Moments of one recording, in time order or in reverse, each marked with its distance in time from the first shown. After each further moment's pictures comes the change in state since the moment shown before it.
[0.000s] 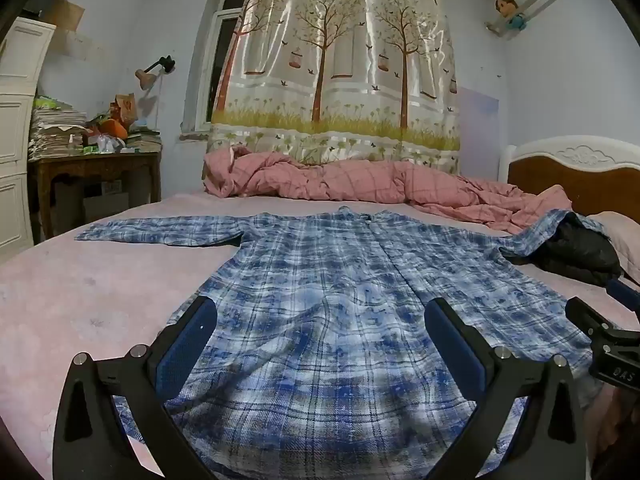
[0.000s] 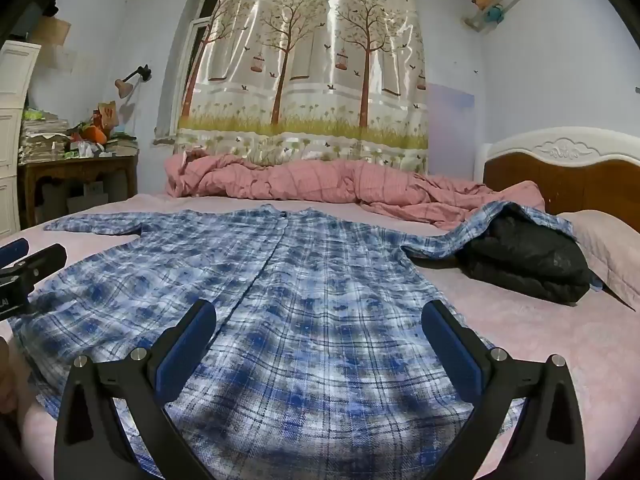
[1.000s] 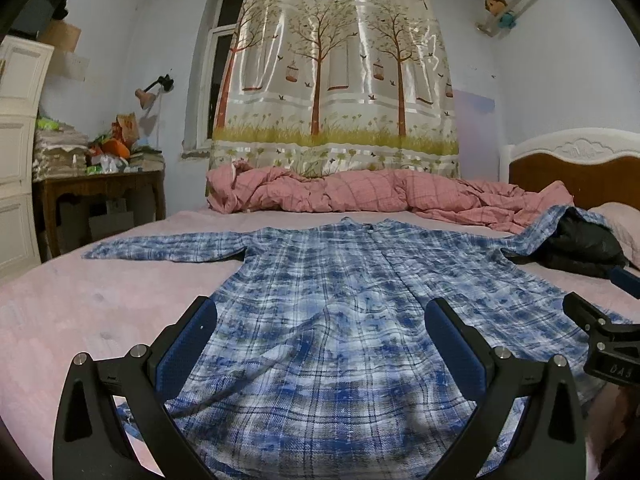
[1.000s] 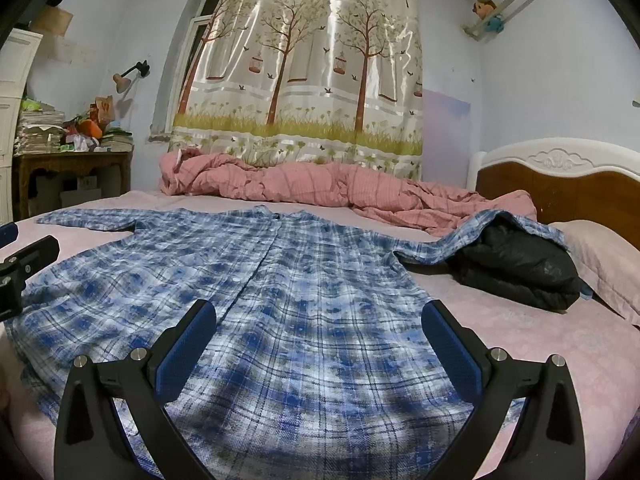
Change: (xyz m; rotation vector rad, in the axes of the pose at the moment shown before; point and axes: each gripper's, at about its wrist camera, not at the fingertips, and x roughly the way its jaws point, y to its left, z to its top) left arm -0.011 -0.008 0.002 0.041 -0.027 0.022; right arm -0.002 0.003 -0.002 -0.020 -0.008 -0.024
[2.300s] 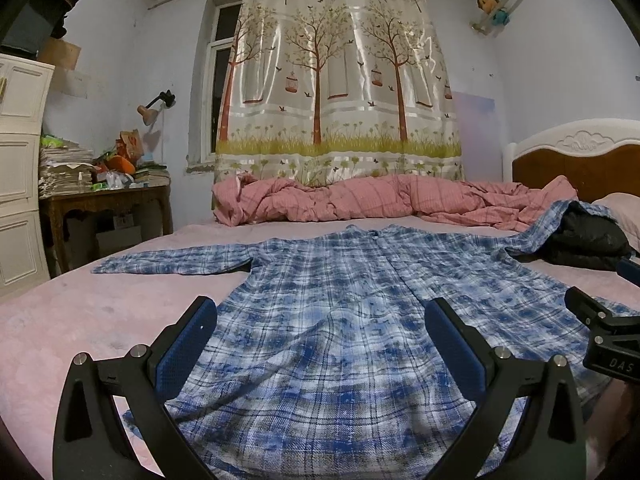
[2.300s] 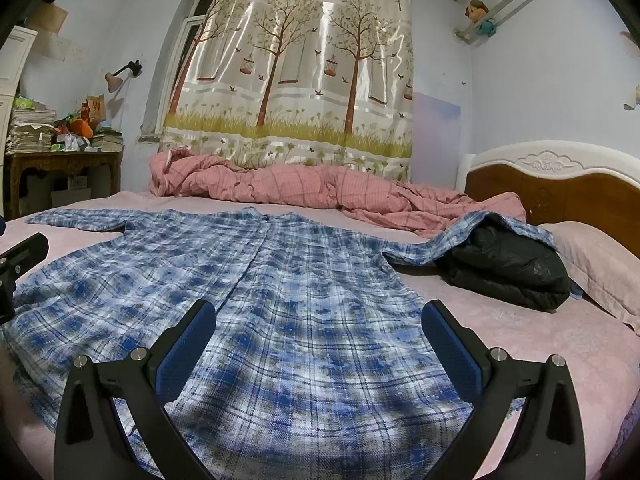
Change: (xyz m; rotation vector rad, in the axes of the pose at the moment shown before) left arm -0.004 -0.012 -0.003 0.054 -0.039 0.038; right arm -0.004 0.003 0.001 -0.009 0.001 -0.048
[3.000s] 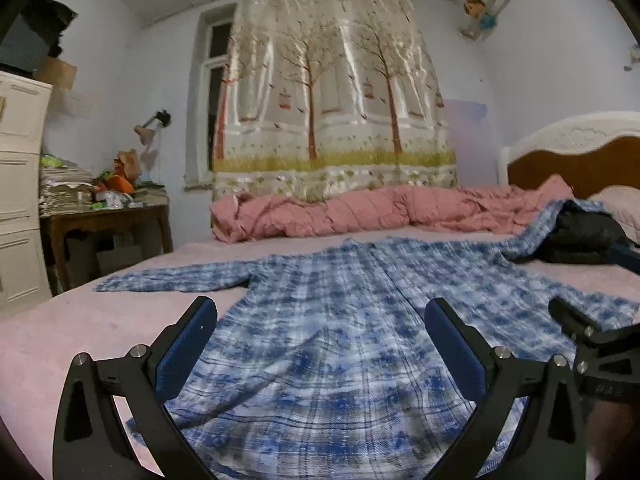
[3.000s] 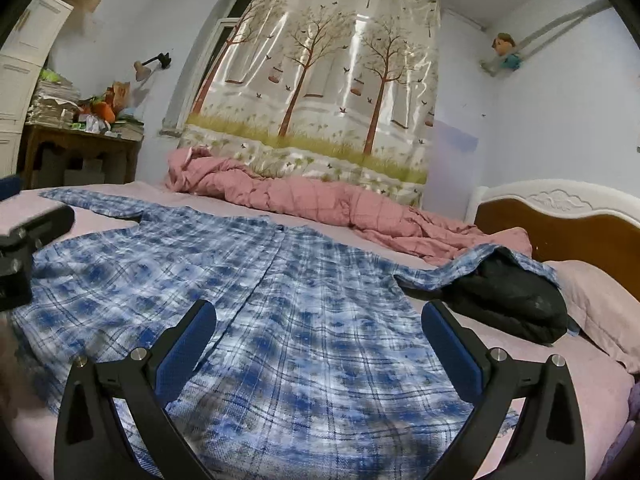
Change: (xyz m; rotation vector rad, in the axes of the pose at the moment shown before) left arm -0.005 -0.011 0.000 0.048 -0.041 -0.006; right arm -0.014 0.026 -0.001 -0.112 -0.064 0.018
